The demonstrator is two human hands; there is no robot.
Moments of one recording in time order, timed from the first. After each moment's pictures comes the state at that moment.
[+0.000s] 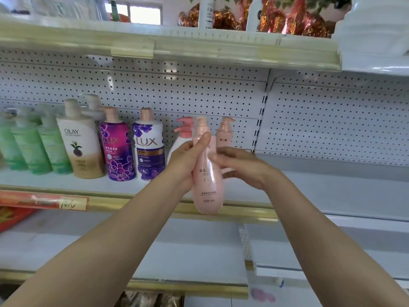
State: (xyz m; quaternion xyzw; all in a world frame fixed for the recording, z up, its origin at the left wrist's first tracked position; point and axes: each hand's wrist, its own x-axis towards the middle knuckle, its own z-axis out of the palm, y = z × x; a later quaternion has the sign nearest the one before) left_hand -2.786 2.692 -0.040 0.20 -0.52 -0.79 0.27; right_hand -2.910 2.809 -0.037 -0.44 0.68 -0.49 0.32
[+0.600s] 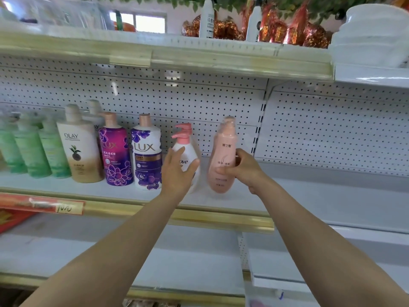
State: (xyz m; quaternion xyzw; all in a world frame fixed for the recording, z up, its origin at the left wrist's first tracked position) left_hand -2.808 2.659 -0.097 0.31 -0.77 -0.40 0.39; right_hand -2.949 2.799 -0.060 -0.34 0.75 -0.54 0.18
